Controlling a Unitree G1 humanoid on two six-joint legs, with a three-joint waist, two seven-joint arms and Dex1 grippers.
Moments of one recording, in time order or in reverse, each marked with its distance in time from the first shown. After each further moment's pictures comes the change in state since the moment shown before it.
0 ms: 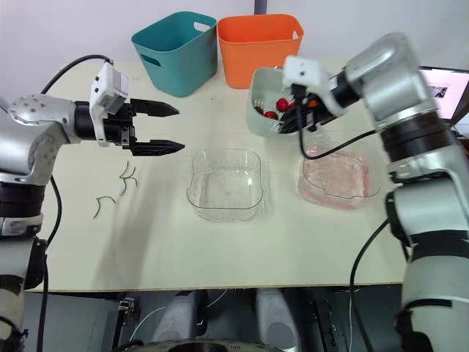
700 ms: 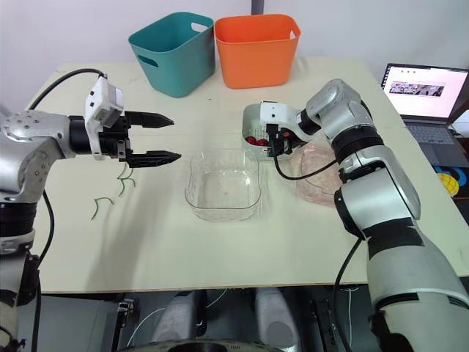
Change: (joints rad) left arm 0.091 0.025 0.044 -0.106 -0.037 0.057 0.060; right arm -0.036 0.183 -0.003 0.466 -0.178 -0.339 -0.079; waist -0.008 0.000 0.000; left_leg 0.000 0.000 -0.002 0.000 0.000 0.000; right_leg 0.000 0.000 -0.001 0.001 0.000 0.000
